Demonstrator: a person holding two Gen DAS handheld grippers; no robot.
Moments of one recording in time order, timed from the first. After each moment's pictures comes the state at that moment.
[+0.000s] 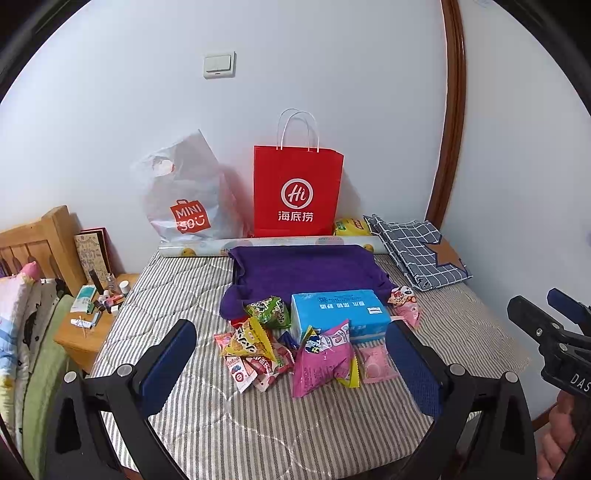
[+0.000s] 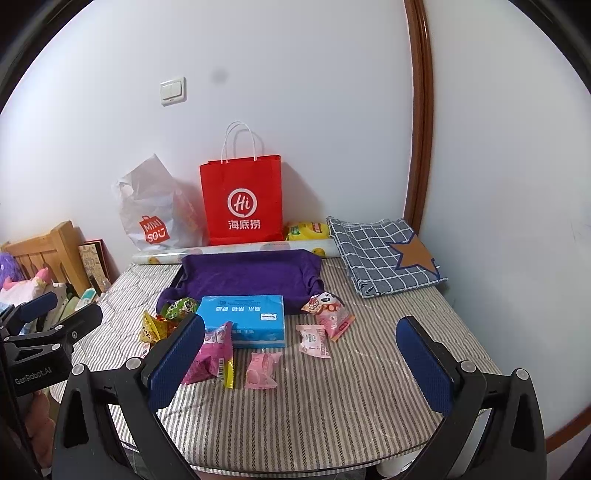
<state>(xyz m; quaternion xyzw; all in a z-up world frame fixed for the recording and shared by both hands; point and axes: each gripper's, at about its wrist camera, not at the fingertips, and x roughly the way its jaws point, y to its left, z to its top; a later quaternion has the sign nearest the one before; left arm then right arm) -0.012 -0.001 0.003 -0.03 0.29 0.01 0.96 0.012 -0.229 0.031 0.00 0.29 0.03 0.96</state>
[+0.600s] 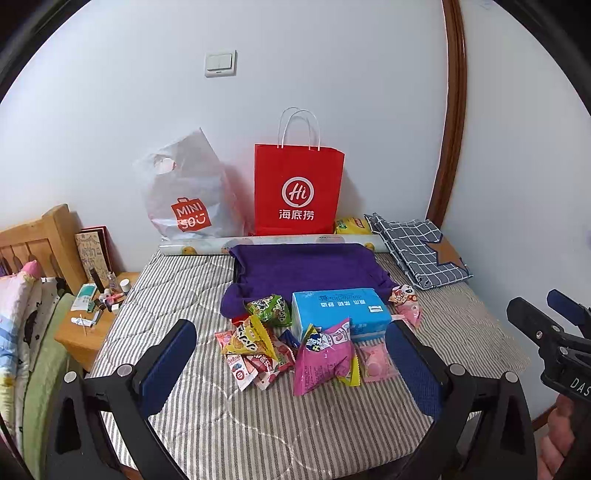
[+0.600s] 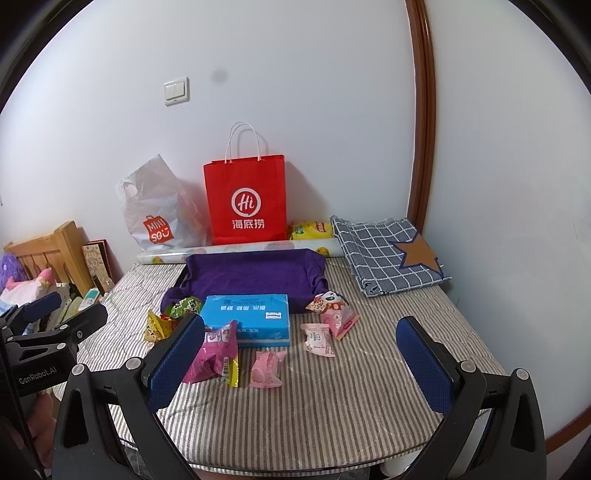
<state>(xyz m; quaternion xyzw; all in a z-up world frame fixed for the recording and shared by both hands) -0.015 -0.003 -0.001 -0.03 0.29 0.01 0.96 0.007 -0.227 0.028 0.00 0.29 0.04 0.96</state>
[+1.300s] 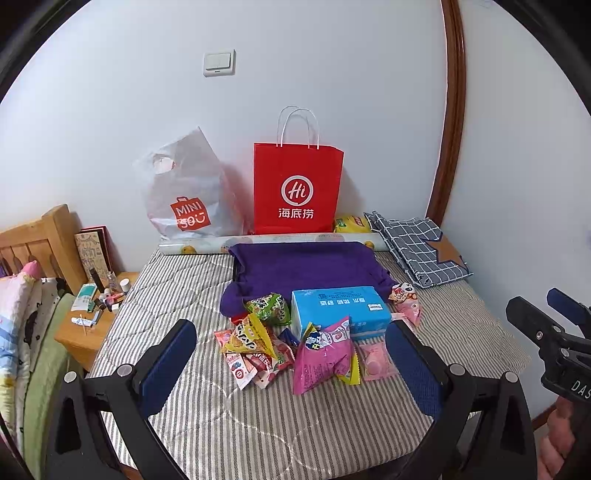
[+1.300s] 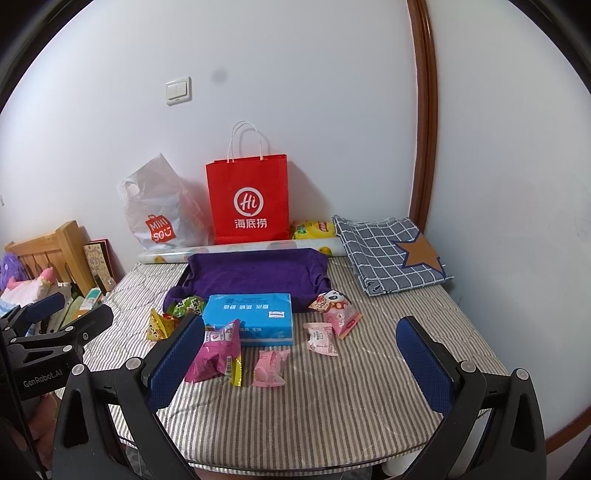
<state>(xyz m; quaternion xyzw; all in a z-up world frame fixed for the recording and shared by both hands) -0.015 -0.004 -0.002 -0.03 0.29 0.01 0.96 0.007 -0.226 0.028 0.00 0.29 0.04 0.96</state>
